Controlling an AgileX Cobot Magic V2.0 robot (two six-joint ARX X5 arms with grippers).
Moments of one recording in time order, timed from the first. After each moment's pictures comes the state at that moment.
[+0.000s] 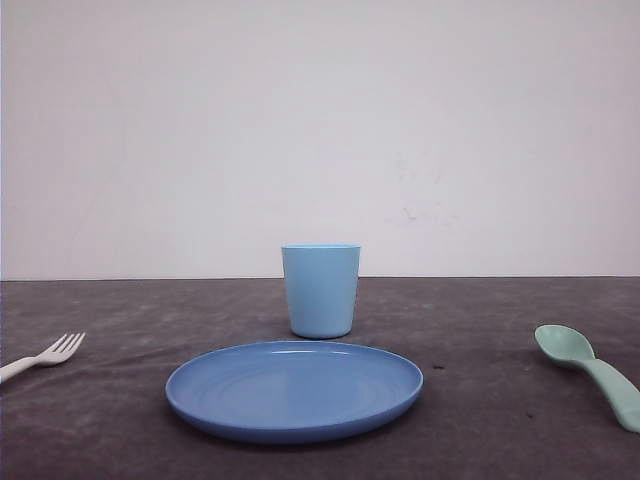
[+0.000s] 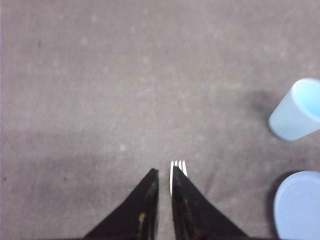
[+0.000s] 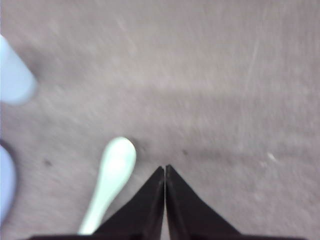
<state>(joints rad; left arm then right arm) -0.08 0.76 0.81 -0.66 0.11 -0.08 0.13 0.89 0.79 -0.68 -0.07 0.10</state>
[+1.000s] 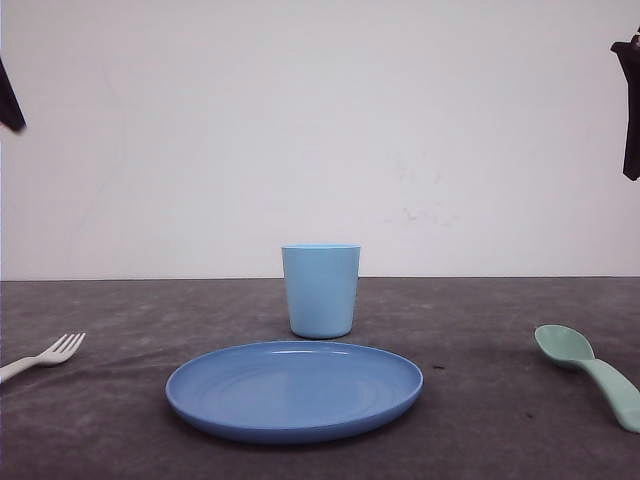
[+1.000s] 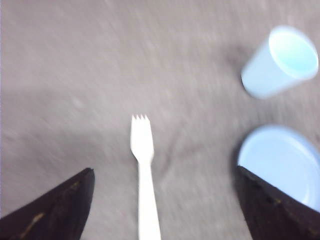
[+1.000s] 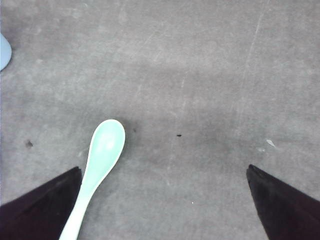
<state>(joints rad) -0.23 0.83 0.78 -0.74 0.15 -0.20 0.14 0.94 0.79 -0.70 -0.06 0.08</state>
